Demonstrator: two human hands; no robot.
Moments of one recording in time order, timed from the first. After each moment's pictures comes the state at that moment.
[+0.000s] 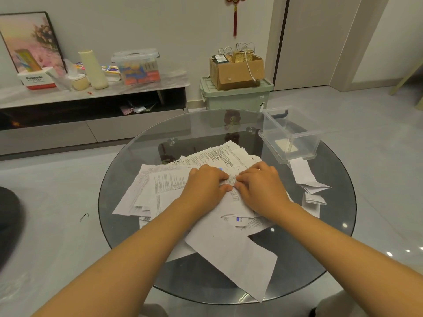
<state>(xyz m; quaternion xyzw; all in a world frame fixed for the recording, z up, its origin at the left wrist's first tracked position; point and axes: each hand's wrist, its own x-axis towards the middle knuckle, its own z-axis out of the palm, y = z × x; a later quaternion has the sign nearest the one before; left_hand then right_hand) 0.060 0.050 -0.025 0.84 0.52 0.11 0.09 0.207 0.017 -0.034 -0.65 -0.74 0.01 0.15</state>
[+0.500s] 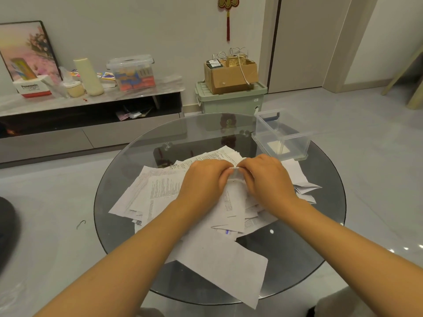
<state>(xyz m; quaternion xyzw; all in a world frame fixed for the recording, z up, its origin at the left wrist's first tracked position) 0.070 0.037 -0.005 0.85 0.42 0.31 0.06 0.223 0.003 -0.007 -0.62 -0.74 -0.06 0.28</state>
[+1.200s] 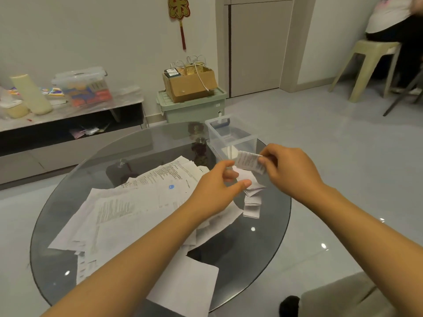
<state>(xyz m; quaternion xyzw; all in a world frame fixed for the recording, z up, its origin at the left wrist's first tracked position) 0.173 0.012 0.006 0.78 0.42 0.24 0.39 0.338 -0.037 0.031 -0.73 -0.62 -0.02 0.28</state>
